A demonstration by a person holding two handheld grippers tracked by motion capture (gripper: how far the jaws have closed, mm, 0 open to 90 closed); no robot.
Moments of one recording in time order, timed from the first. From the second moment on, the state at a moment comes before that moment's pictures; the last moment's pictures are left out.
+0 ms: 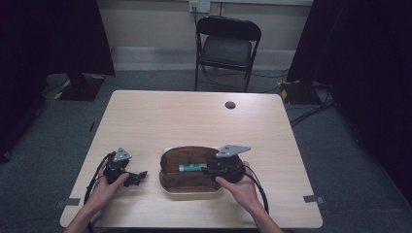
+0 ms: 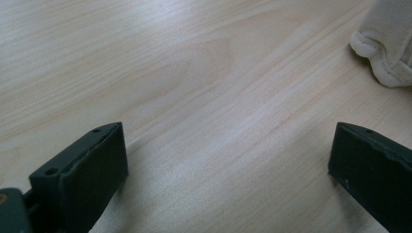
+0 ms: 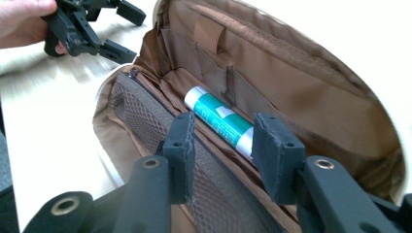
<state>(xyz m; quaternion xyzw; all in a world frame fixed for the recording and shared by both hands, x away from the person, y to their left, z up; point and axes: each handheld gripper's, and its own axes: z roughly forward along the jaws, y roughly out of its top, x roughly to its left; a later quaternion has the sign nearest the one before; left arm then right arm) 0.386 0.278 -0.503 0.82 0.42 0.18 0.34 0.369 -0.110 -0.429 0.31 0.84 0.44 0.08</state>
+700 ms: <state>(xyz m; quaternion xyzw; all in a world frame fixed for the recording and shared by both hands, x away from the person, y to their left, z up) 0.386 0.279 -0.503 0.82 0.43 0.18 0.34 0.347 -0.177 -0.419 0.36 0.81 0.45 0.14</state>
